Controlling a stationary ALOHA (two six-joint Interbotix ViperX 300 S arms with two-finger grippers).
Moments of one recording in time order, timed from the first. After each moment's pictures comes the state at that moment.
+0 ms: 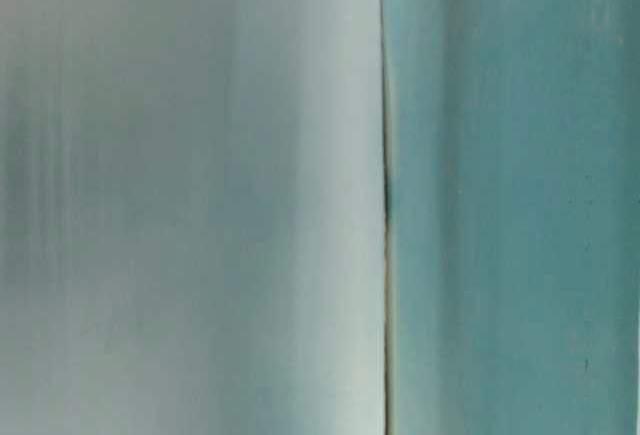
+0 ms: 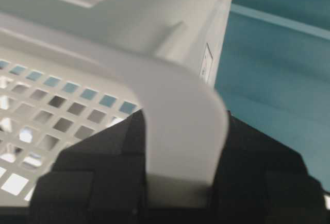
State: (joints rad) left arm 0.03 -0.23 -0.39 0.02 1.44 -1.23; right arm -0.07 -0.15 -0.47 0.06 1.76 1.30
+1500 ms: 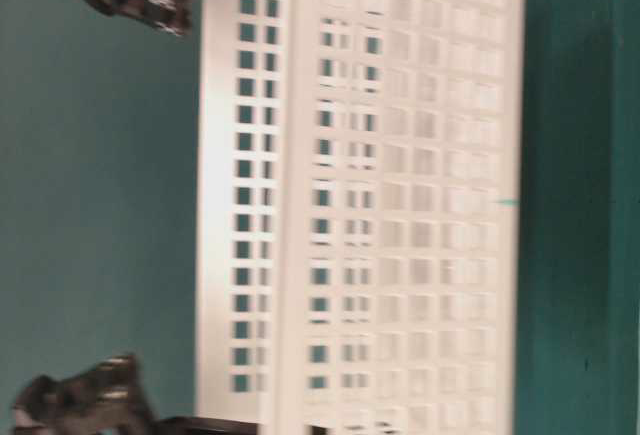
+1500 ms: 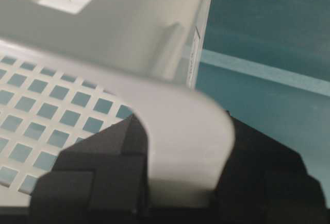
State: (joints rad) left arm 0.04 -0.27 0.59 0.03 0.70 -1.28; right arm -0.08 -0.20 0.61 0.19 0.79 1.24
